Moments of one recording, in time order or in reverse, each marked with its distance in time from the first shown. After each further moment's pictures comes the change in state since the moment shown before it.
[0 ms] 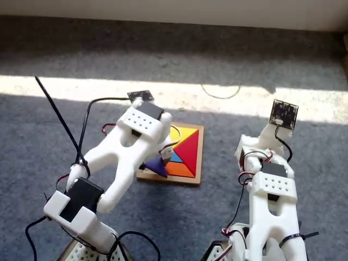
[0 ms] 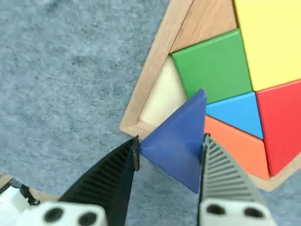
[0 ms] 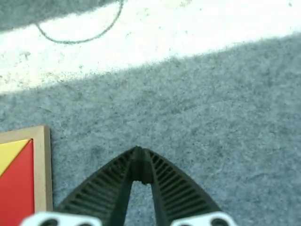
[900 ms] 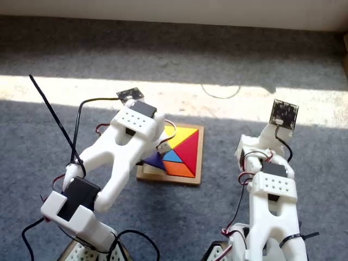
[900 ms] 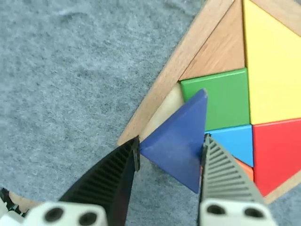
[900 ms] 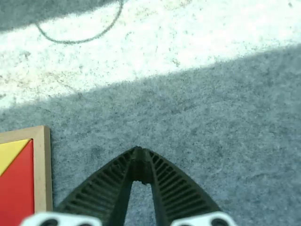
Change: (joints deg) left arm -3.2 0.0 0.4 -2.8 3.8; right arm 0.0 0.0 0.0 0.0 0.0
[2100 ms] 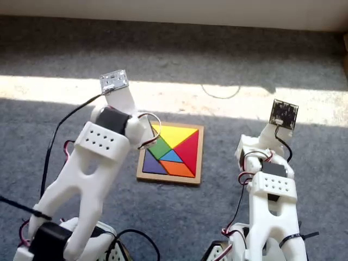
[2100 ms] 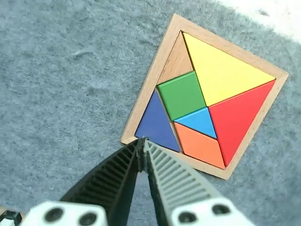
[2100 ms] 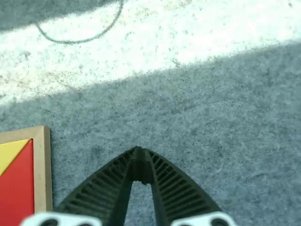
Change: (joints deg) left arm -3.5 -27.6 5.8 2.6 -9.9; right arm 0.0 0.0 0.0 0.0 0.0
